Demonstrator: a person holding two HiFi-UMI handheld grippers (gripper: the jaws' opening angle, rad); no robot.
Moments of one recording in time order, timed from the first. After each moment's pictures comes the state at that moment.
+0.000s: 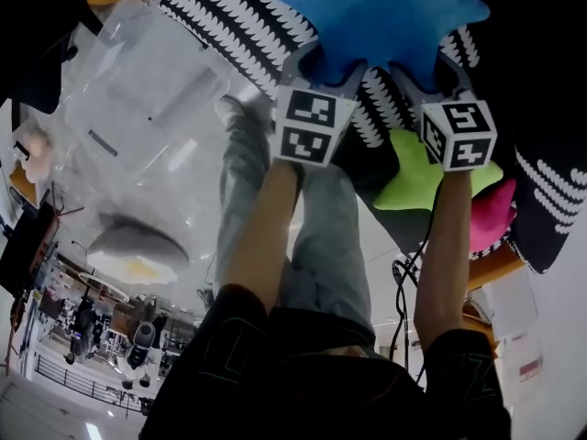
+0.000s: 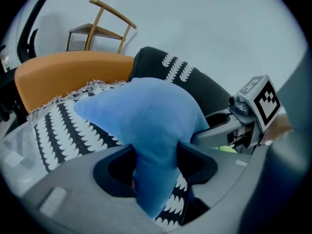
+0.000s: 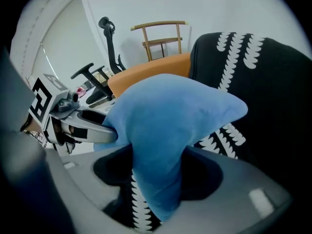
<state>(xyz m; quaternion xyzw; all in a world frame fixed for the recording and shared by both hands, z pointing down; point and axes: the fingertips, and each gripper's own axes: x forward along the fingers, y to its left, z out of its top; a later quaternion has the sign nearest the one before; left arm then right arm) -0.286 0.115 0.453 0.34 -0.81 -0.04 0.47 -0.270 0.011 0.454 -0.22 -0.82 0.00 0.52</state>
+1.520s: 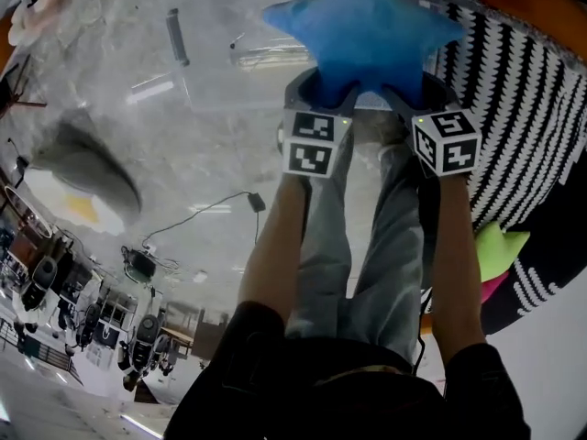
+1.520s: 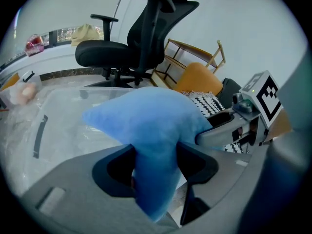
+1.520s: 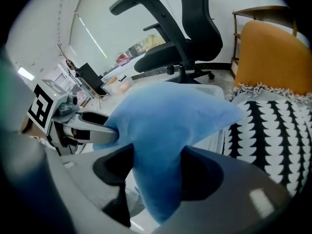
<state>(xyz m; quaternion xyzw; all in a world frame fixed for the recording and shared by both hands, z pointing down) -0.191 0.632 0.557 0.06 -0.85 -0.15 0.50 -0.231 0.529 0.567 -0.46 -0.69 -0.09 0.55</state>
